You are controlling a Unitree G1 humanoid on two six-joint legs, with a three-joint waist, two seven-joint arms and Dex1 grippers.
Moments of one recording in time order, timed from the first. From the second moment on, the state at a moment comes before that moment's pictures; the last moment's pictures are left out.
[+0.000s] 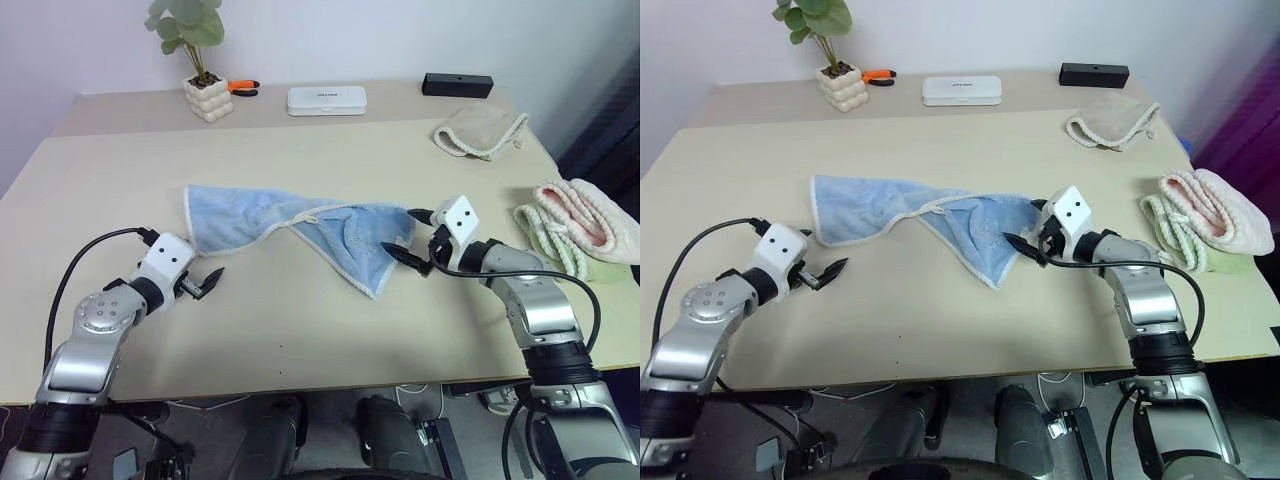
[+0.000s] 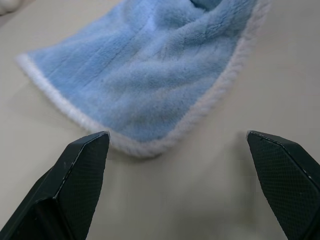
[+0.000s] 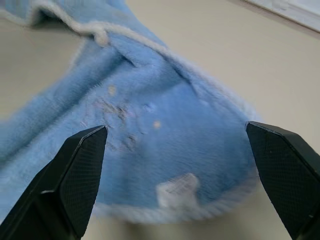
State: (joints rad) left arm -0.16 0.69 0.05 -0.04 -0.10 0.30 -0.58; right arm -0.40 -0.53 -0.01 0.06 0.20 0.27 0.79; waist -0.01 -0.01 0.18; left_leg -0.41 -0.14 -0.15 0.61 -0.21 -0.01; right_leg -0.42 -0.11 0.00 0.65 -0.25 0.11
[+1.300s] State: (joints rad) left arm -0.02 0.67 0.16 -0.14 -0.10 0.22 -0.59; right arm -0.96 -0.51 0.13 1.00 -0.04 -0.01 0.84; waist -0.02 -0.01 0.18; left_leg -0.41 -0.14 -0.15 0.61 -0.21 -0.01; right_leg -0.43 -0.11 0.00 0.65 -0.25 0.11
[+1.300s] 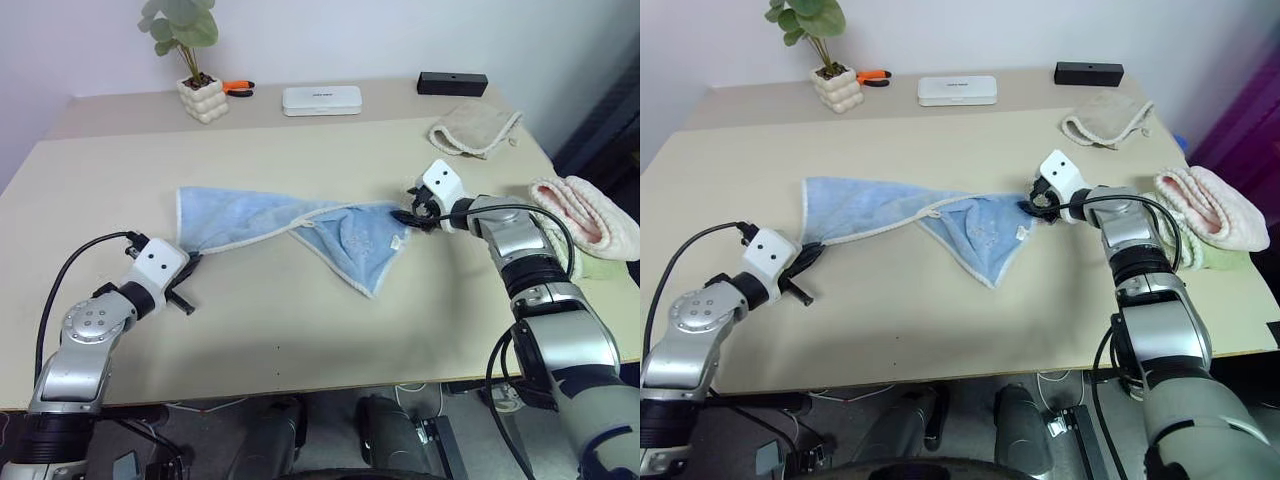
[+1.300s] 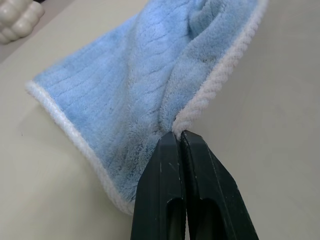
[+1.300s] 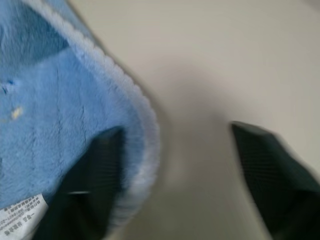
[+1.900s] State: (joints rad) left arm -0.39 0.64 0.21 0.08 -0.13 0.25 -0.50; right arm -1.11 -0.54 0.10 1.06 -0.08 -0.10 0.71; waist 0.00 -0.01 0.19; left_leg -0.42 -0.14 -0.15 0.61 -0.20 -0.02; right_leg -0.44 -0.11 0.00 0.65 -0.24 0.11
